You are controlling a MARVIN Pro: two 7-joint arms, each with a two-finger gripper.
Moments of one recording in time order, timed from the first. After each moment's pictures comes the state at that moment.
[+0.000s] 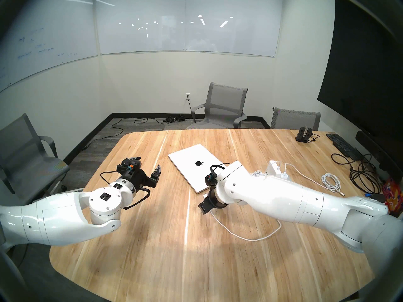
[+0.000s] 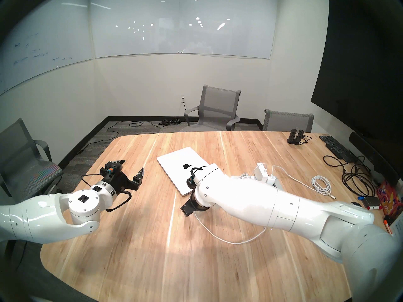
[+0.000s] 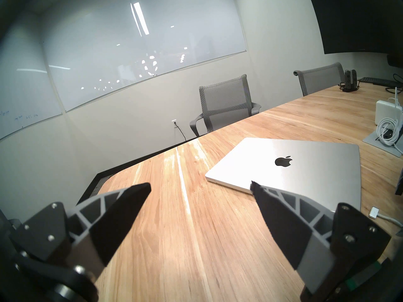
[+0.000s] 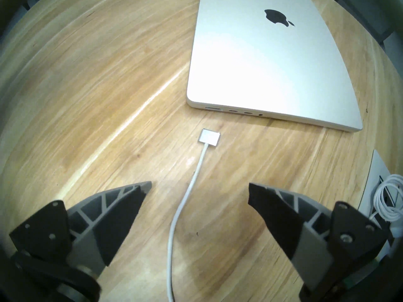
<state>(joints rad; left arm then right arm) 0.90 -0.38 -0.26 -1.91 -0.91 -0.10 0.65 -0.68 -0.99 0.27 -1.68 1.52 0.96 -0.71</state>
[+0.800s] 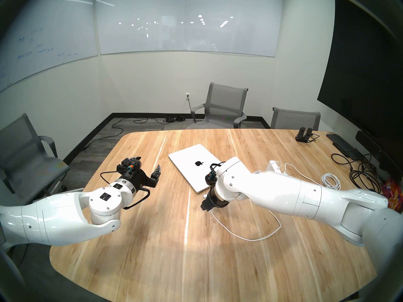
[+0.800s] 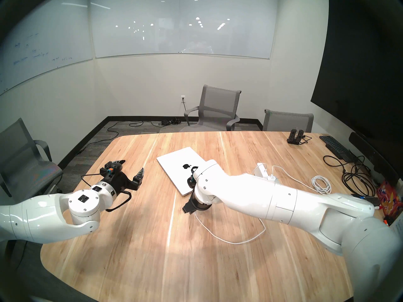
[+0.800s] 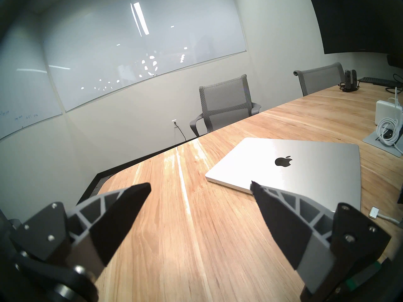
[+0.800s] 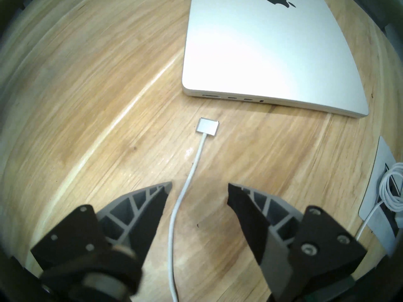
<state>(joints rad) 0.90 -0.38 -0.26 -1.91 -0.91 -0.10 0.65 -0.61 -1.00 0.22 -1.64 1.65 0.96 -0.75</state>
